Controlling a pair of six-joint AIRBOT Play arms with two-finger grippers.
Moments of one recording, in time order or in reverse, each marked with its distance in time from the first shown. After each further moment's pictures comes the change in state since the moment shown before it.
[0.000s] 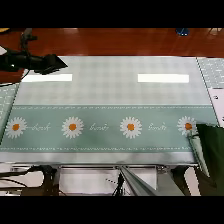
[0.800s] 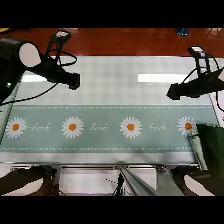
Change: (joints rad) left arm -0.517 0.191 -0.041 0.782 -0.095 -0.426; right arm 0.682 -0.414 0.126 0.265 -0.223 0.136
